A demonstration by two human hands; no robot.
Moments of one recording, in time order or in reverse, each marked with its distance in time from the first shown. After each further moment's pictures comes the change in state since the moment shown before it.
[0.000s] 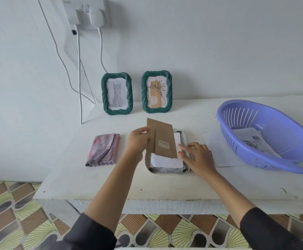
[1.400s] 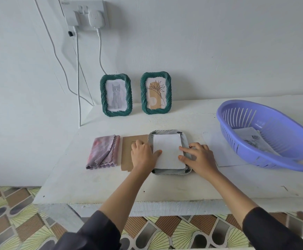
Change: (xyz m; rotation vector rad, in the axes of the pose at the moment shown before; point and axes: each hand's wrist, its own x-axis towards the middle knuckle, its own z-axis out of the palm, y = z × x) left_hand -0.001 -0.042 0.006 1.038 0.014 0.229; right_hand -0.002 -0.003 -0.001 0.011 -0.001 0.014
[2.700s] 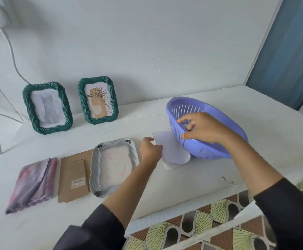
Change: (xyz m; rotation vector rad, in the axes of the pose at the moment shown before) left_hand 0.004 0.163 0.067 -0.865 -0.285 -0.163; right_hand 0.006 0.028 -0.190 -0.030 -0.107 0.153
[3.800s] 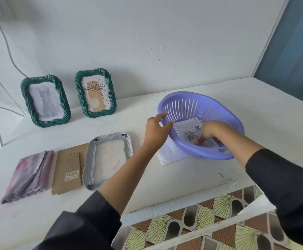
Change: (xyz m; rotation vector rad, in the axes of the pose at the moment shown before) left_hand -0.011 0.036 0.016 0.276 -0.089 0.405; right_hand 0.048 0.072 0.018 -0.455 -0.360 0.544
